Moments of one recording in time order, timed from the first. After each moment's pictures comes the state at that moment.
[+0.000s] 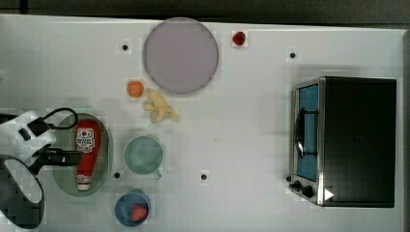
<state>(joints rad) -0.05 0.06 0.73 -1.99 0.01 0.45 -0.01</state>
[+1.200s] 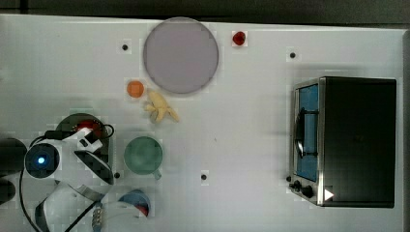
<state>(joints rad) -0.03 0.56 0.70 -2.22 -0.41 1.07 0.20</state>
